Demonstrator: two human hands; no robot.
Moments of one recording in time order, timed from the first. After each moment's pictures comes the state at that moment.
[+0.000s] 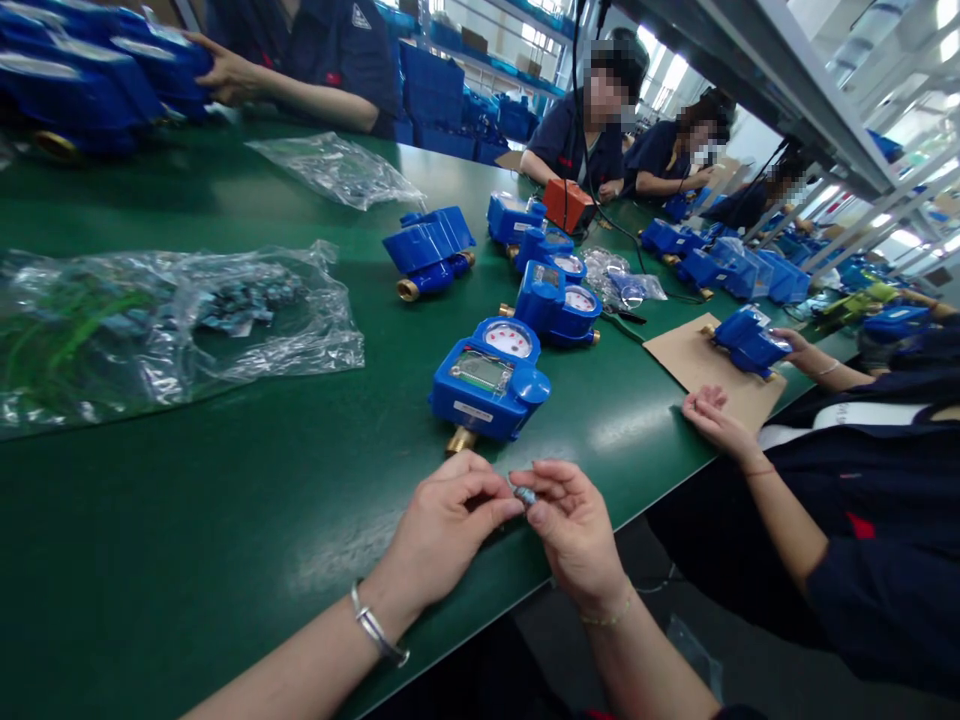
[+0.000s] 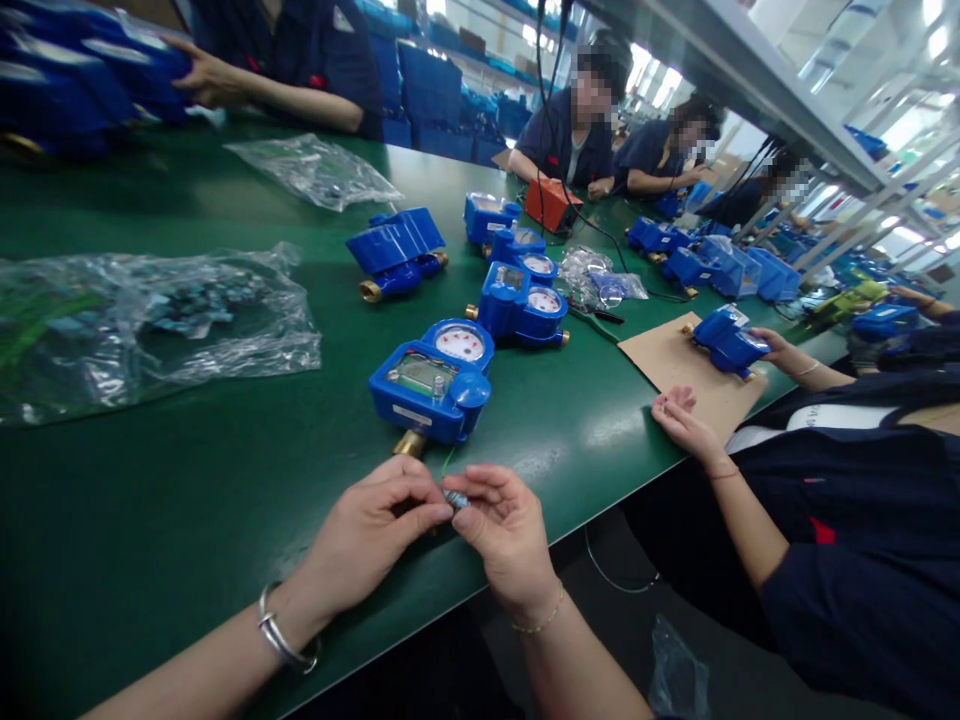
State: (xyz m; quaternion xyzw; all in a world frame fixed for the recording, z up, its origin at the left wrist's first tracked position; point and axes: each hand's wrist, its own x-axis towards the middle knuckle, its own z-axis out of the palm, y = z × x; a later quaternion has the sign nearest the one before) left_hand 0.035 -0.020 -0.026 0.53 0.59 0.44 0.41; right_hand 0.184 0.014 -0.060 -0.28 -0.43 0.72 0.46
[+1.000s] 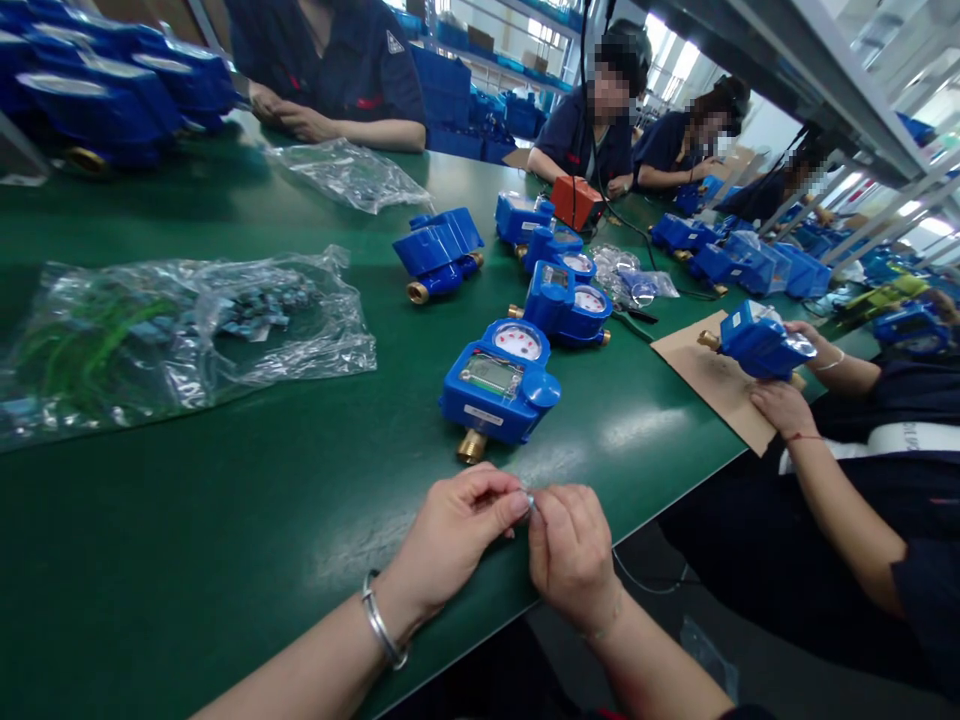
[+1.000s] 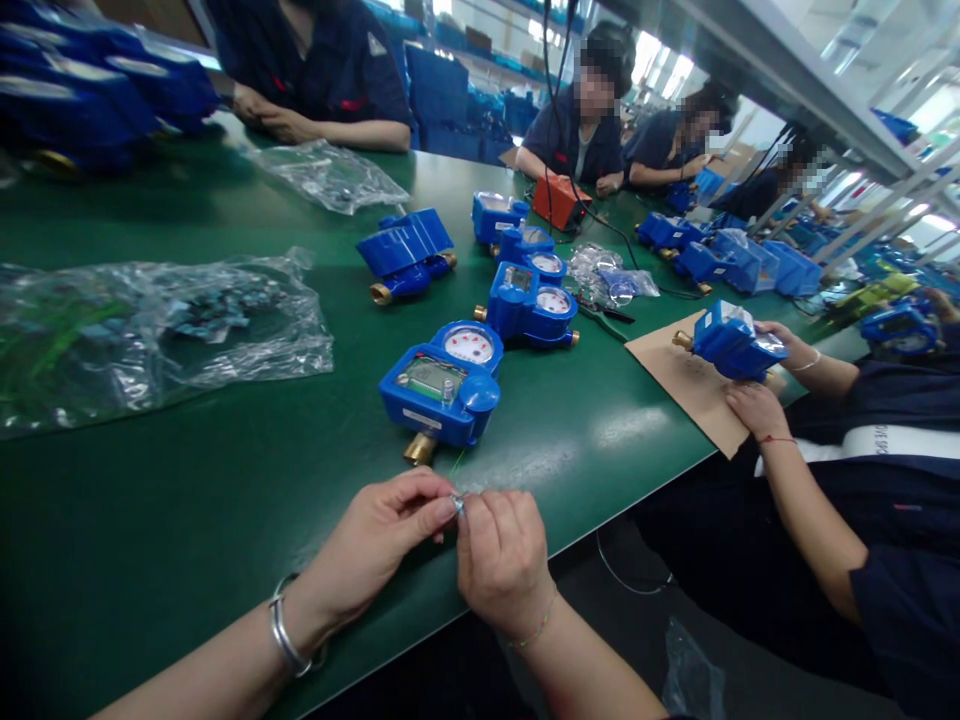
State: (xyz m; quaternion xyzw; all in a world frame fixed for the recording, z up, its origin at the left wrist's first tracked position) left_hand 0.034 -0.022 -0.026 0.44 0.54 0.47 0.54; right_hand 0.188 0.005 -0.065 -0.32 -0.87 0.07 0.37
